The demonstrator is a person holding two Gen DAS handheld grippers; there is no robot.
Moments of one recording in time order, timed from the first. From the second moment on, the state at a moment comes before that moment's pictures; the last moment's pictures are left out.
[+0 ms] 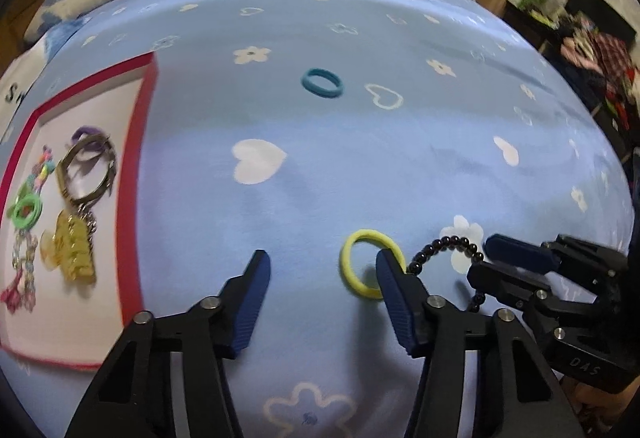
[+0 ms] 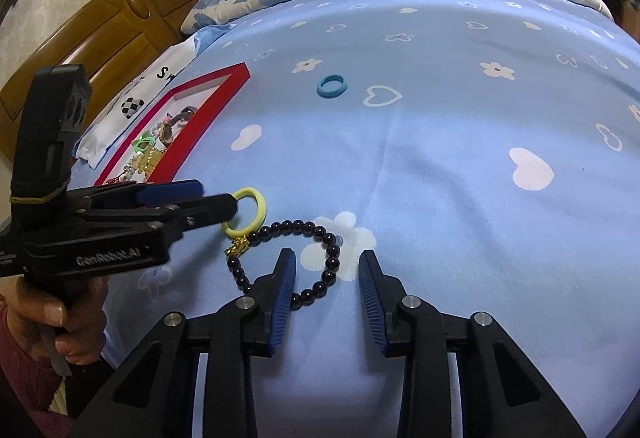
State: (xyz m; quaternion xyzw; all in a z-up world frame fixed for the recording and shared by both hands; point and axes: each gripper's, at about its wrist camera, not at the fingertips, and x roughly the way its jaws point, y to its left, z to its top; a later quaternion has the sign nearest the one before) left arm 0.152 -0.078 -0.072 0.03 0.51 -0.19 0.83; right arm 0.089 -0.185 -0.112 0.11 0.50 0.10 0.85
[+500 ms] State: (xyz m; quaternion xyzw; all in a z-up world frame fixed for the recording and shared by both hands) left arm 0.142 -0.061 -0.068 0.02 0.50 -0.20 0.84; right arm 0.095 -0.176 -0.117 0.08 0.50 0.10 0.86
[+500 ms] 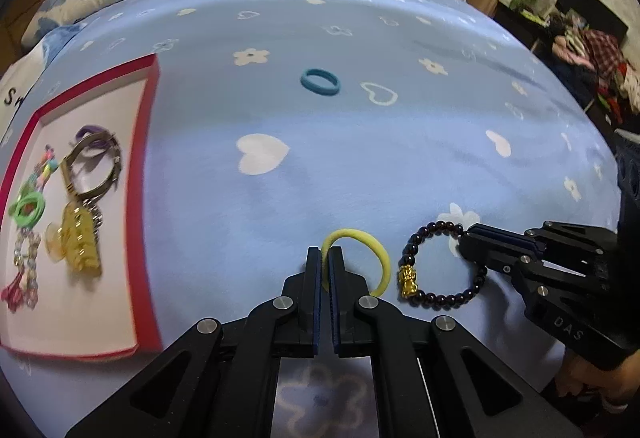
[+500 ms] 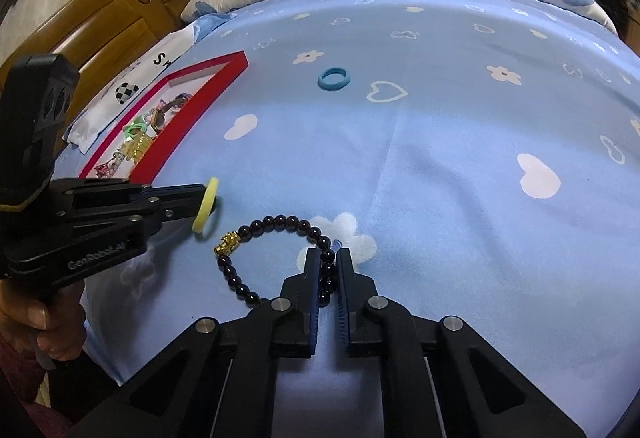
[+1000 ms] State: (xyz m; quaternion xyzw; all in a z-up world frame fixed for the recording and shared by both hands) left arm 0.099 0.011 -0.014 -0.06 0.45 -0.17 0.87; right arm 0.090 -0.165 -0.061 0.11 0.44 0.13 0.88
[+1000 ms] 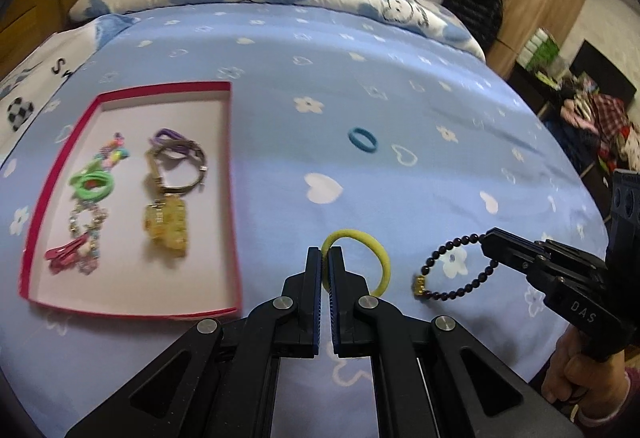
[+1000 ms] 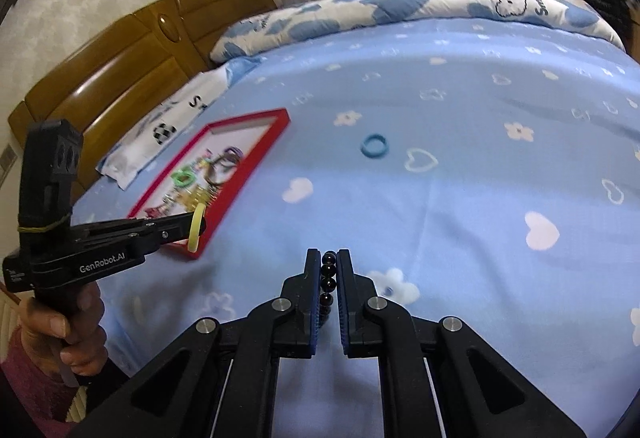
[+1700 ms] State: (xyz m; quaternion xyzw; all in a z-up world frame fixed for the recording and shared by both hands) left arm 0.066 0.109 0.010 -0.12 0.43 -0.08 0.89; right arm 0.112 -0.121 -0.025 0.11 0.41 0.19 0.89
